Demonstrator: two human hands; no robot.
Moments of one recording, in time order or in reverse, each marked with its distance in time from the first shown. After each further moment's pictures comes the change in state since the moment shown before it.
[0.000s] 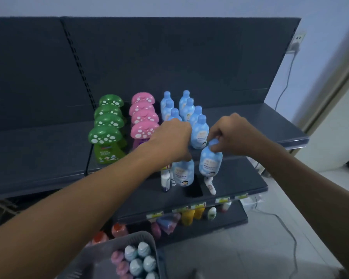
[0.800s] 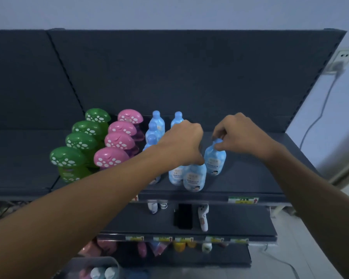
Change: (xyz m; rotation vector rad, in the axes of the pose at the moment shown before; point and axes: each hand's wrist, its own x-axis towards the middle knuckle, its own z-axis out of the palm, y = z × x) left_hand 0.176 0.066 0.010 -0.039 0.043 -0.162; right_hand 0.136 0.166 -0.020 0.119 -0.100 -0.155
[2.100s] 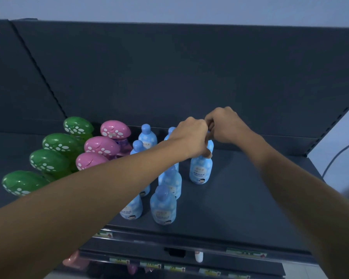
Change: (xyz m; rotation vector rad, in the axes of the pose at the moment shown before) left_hand 0.148 -0.015 0.020 -0.135 -0.019 -0.219; right_hand 0.163 0.065 0.023 0.090 -0.061 0.019
